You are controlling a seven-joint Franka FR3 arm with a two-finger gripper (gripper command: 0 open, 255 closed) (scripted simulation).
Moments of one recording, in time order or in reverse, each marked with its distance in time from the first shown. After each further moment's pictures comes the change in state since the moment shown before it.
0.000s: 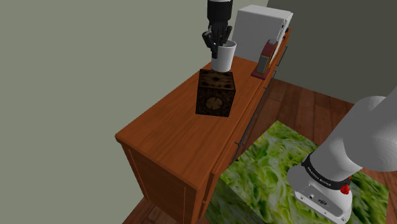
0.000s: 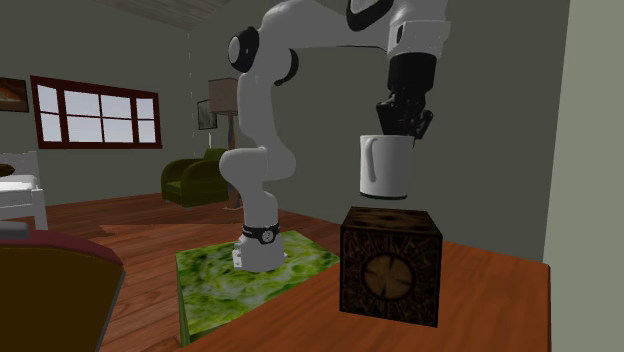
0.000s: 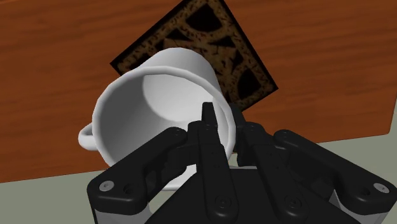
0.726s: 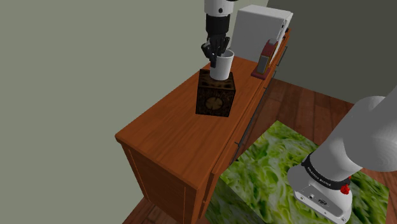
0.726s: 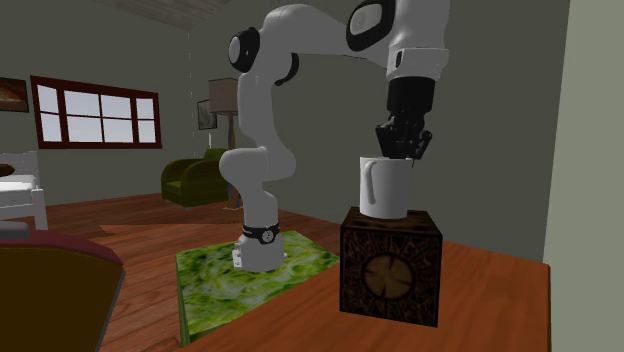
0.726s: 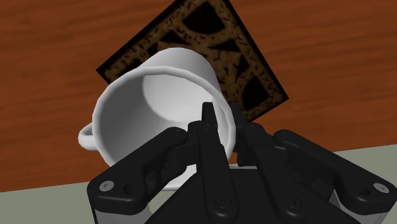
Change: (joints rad) arm 0.000 0.007 0.001 -0.086 -0.001 0.093 0.005
